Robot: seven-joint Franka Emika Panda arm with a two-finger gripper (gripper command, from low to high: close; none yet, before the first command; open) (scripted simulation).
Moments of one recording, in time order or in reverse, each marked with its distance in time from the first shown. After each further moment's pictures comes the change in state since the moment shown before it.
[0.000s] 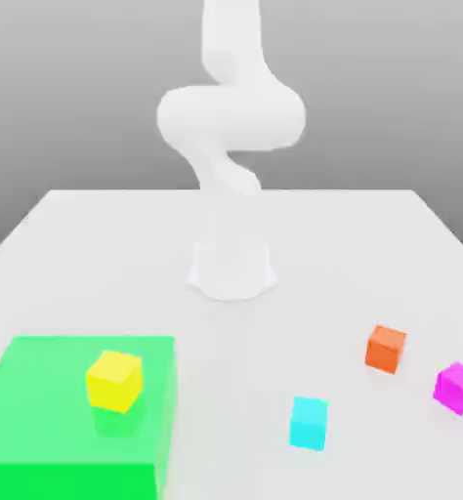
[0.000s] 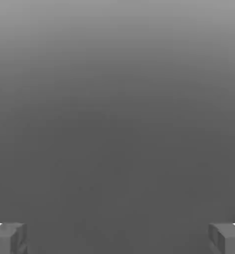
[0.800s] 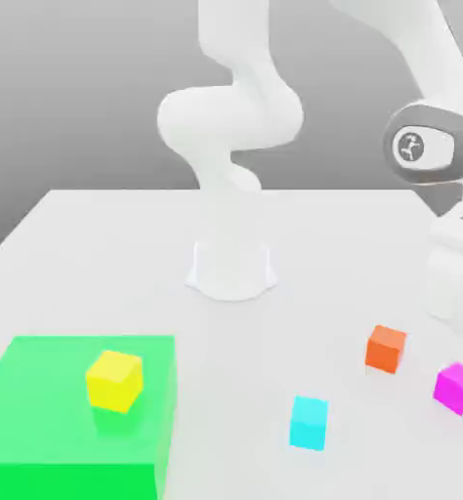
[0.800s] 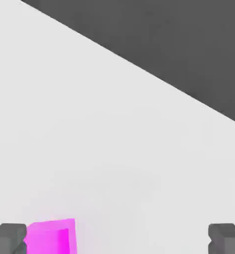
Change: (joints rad) arm 0.304 0.885 0.337 -0.173 -0.209 0.365 0.272
